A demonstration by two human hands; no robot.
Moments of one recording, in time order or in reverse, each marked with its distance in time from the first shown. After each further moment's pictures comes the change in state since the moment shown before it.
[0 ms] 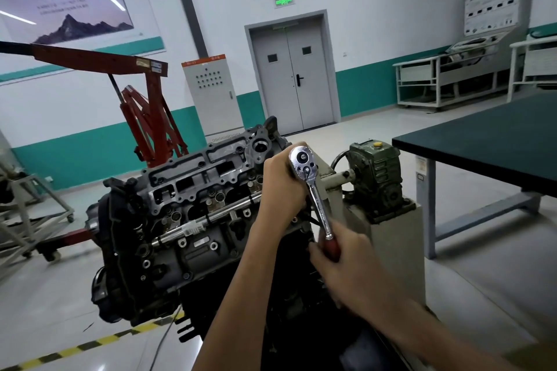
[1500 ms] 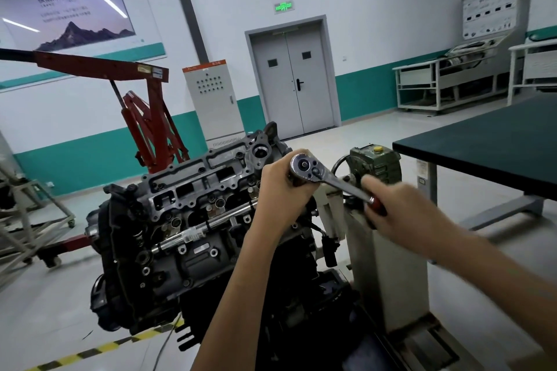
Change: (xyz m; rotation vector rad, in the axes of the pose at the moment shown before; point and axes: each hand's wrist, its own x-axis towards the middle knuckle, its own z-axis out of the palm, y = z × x) left_hand -0.002 0.004 -0.008 -0.011 -0.087 0.033; right_hand 0.056 0.034 -0.080 -0.637 -0.121 -0.218
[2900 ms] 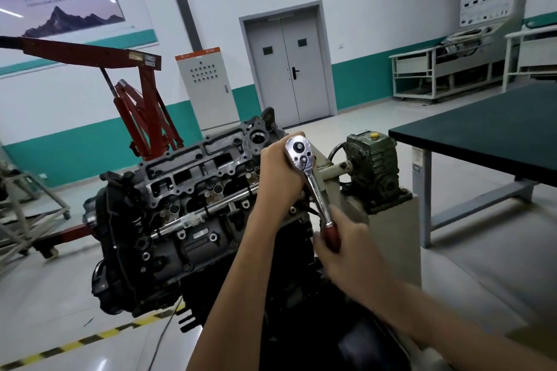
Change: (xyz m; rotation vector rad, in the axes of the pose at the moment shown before) left_hand 0.002 0.000 0.006 0.056 0.085 -0.060; right_hand -0.038 -0.081 0.053 0.541 0.152 0.160
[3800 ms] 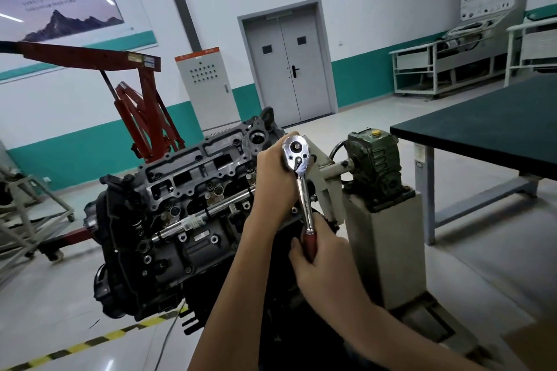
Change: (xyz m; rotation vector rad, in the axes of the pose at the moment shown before) left_hand -0.003 -0.009 -0.004 -0.061 0.003 0.028; right_hand -0.009 -0.028 0.029 0.164 0.090 0.075
